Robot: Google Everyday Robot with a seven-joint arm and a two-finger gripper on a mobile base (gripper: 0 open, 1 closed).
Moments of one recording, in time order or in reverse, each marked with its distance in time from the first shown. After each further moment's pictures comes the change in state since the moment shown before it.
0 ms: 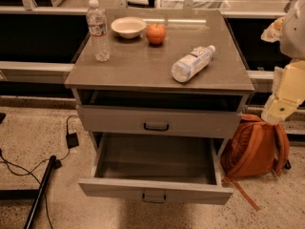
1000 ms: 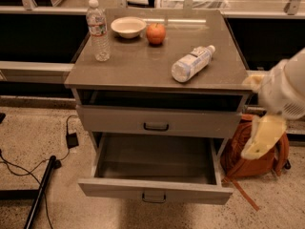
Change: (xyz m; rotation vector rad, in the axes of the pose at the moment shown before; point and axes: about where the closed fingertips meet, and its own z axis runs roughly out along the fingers) arm 0.020 0.029 0.102 -0.072 -0.114 -0.002
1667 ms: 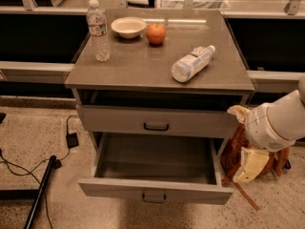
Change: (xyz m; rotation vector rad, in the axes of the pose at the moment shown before) arm 0.033 0.028 0.089 -0.024 -0.085 -0.110
